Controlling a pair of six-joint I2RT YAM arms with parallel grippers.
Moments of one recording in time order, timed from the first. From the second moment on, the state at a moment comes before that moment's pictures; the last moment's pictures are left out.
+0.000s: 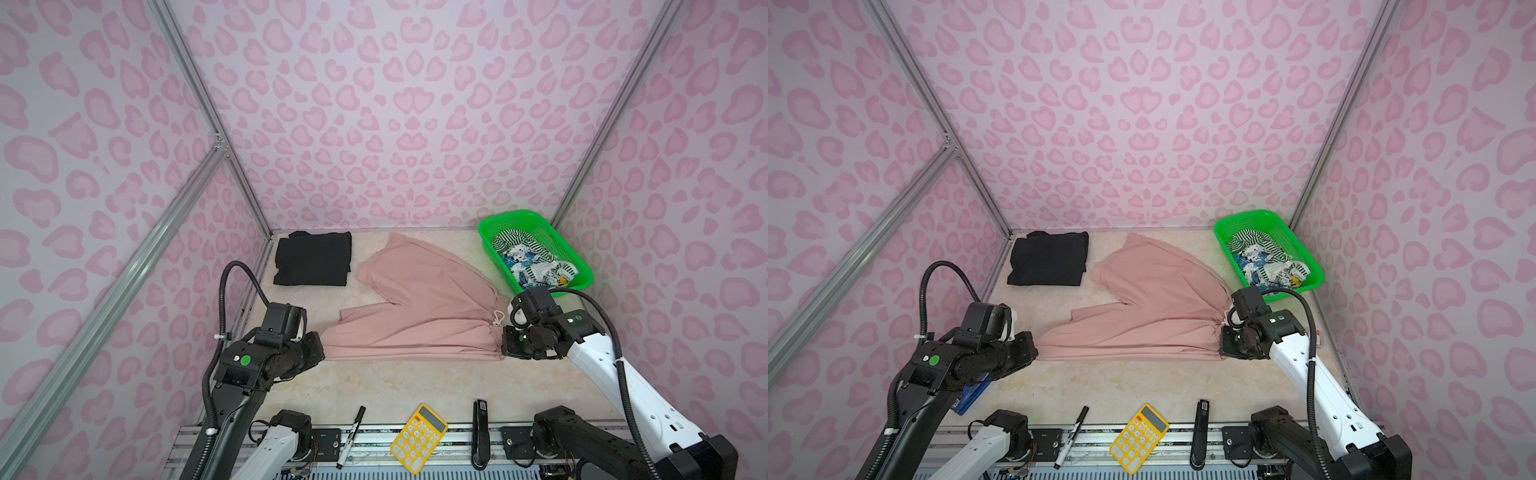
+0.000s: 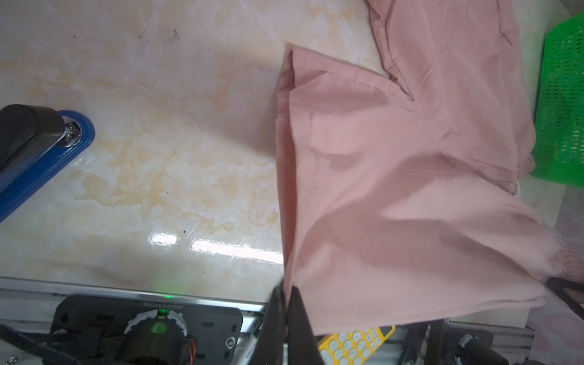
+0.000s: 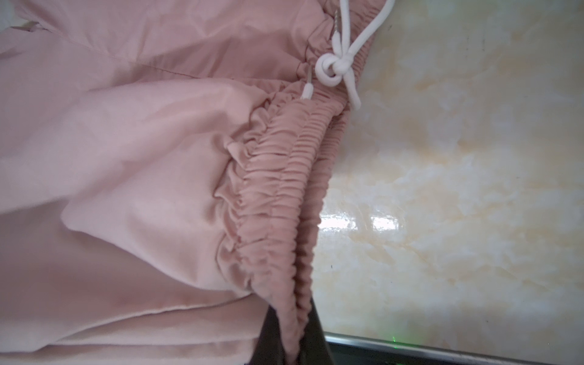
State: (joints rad) left arm -0.24 0.77 1.03 -1.33 0.09 -0.62; right arm 0.28 1.04 0.90 -1.15 -0.13 0.41
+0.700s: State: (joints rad) left arm -0.25 1.62 2.05 -1.16 0.23 -0.32; right arm 0.23 1.07 1.05 -1.16 -0.17 0.41
